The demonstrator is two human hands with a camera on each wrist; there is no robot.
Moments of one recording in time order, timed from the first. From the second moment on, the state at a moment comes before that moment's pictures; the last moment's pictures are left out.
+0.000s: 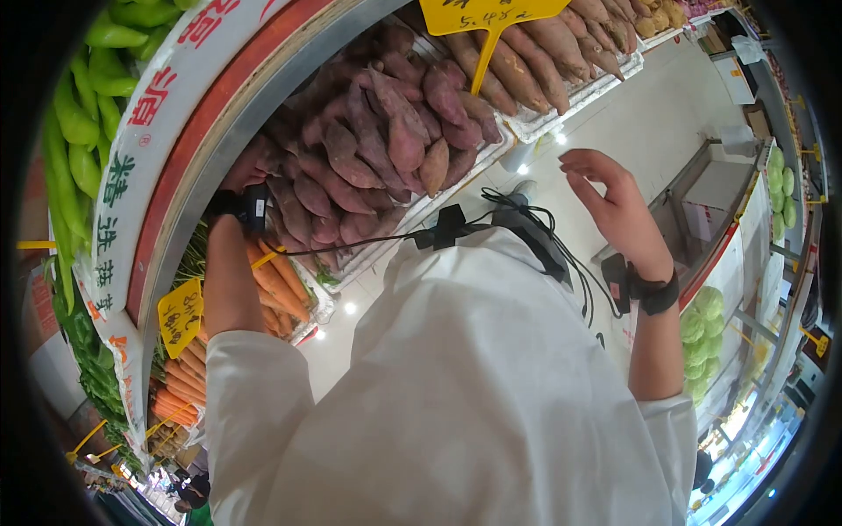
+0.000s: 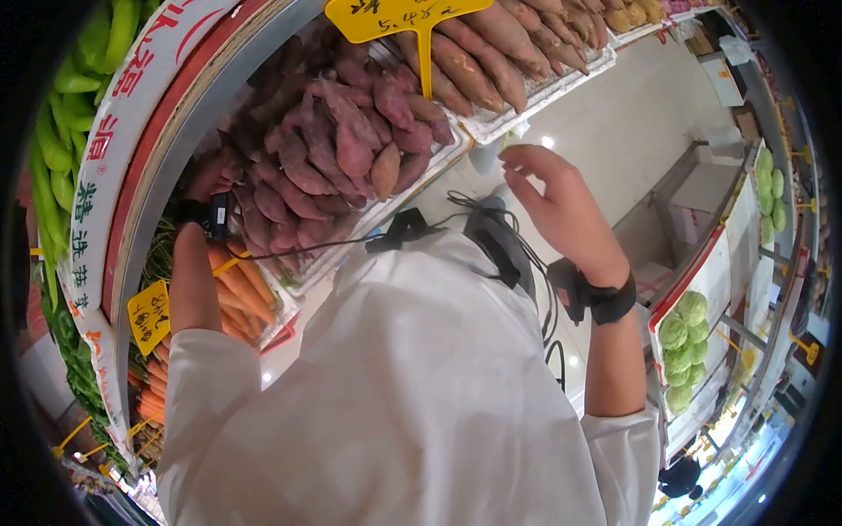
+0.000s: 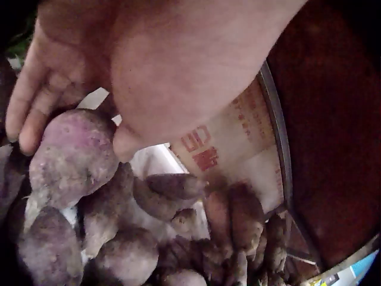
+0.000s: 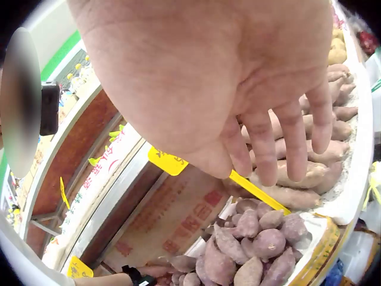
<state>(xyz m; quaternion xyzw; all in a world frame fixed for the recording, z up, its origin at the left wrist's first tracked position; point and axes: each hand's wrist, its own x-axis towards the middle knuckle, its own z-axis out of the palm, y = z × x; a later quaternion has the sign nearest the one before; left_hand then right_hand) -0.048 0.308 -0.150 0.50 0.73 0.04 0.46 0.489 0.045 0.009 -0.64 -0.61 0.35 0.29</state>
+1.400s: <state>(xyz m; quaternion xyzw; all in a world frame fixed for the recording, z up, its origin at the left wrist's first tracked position) 0.177 0.265 -0.064 0.64 0.67 0.25 0.28 0.586 0.163 -0.006 -0.39 -0.76 0.49 0.18</state>
